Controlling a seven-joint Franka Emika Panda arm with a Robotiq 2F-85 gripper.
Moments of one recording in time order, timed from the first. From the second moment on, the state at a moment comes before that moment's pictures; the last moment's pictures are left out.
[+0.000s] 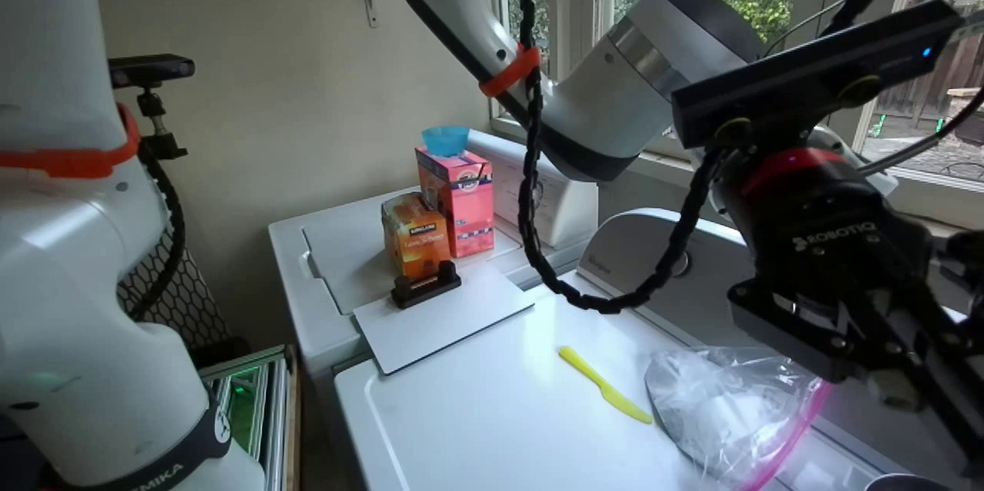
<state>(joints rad) -0.14 0.23 -0.11 -2.02 -1.21 1.57 -0.50</state>
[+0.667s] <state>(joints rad) -0.14 0.27 -0.11 -2.06 -1.21 1.56 -0.49</state>
